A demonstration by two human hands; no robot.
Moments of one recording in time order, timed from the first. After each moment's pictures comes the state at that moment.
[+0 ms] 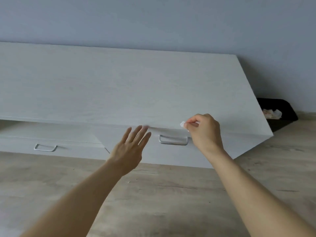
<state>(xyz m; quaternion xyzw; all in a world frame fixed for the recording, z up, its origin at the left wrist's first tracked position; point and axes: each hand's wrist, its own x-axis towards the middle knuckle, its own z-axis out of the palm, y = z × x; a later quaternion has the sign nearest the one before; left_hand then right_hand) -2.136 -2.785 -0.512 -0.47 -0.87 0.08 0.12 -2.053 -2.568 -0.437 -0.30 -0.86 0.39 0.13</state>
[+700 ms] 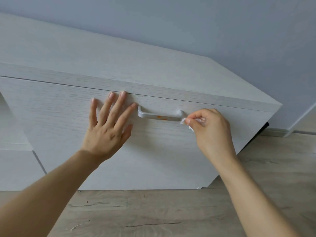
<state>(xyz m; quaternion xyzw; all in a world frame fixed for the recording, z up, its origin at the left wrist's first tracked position) -2.199 -2.724 -0.688 -0.40 -0.73 -0.16 0.53 -2.023 -2.558 -0.588 -0.24 -0.87 0.28 0.33</state>
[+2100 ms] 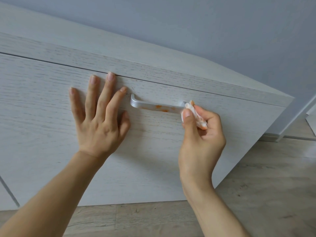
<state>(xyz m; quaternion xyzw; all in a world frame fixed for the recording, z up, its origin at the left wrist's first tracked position) -2.209 -2.681 -0.704 -0.30 -0.67 -0.29 0.61 -2.055 -2.597 -0.648 -0.17 -0.59 0.51 0.60</state>
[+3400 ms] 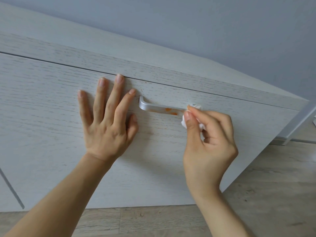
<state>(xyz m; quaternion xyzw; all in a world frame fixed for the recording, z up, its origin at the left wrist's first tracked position) -2.211 -2.679 -0.707 -0.30 -0.67 -0.28 0.62 -2.064 -2.584 -0.656 -0.09 -0.68 0.24 0.69</state>
